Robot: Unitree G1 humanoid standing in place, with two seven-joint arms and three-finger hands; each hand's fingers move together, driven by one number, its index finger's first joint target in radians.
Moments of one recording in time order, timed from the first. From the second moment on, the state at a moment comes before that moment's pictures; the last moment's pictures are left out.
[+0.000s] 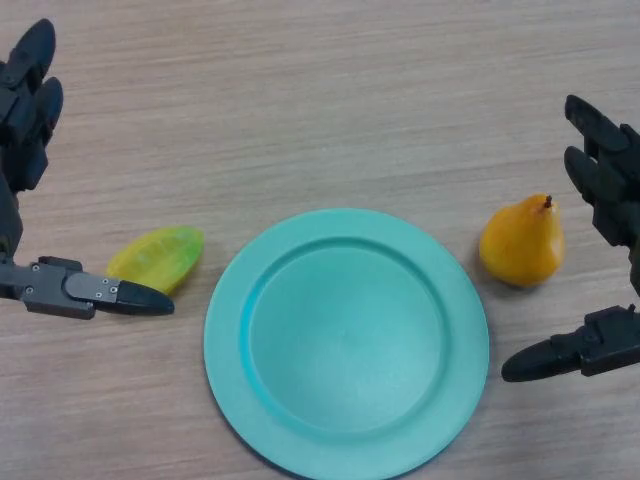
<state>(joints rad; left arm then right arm) -0.07 0.33 0.28 -0.48 -0.13 0.26 -0.22 0.01 -0.25 -0.10 -0.62 -0.03 0.41 0.28</state>
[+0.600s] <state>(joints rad) -0.06 0.32 0.25 -0.47 -0.09 0.25 -0.23 -0.08 -0.29 -0.11 -0.45 -0.05 0.31 0.29</state>
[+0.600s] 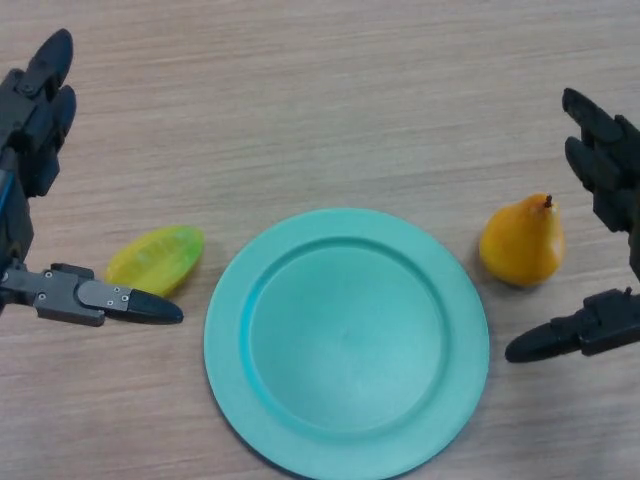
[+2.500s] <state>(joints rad) 0.04 0.29 0.37 -0.50 -0.06 0.21 -0.25 -0.47 -0.26 -0.05 0.70 0.09 -0.17 0.19</state>
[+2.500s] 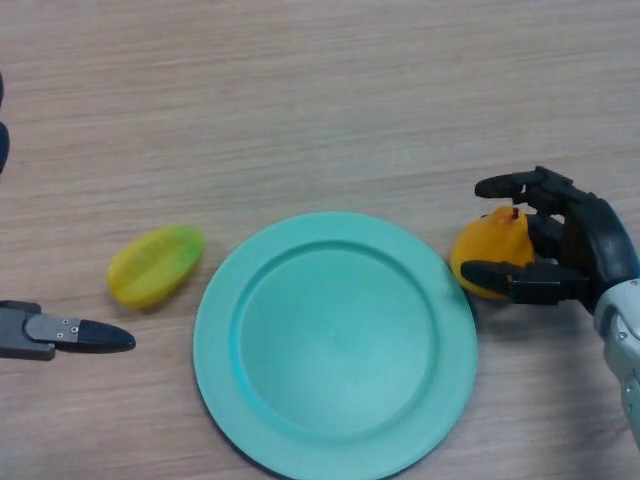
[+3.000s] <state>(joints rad) 0.01 0.29 0.37 -0.47 -0.03 0.21 -0.25 -0.41 -0.26 -0.05 0.33 0.09 -0.12 0.09</state>
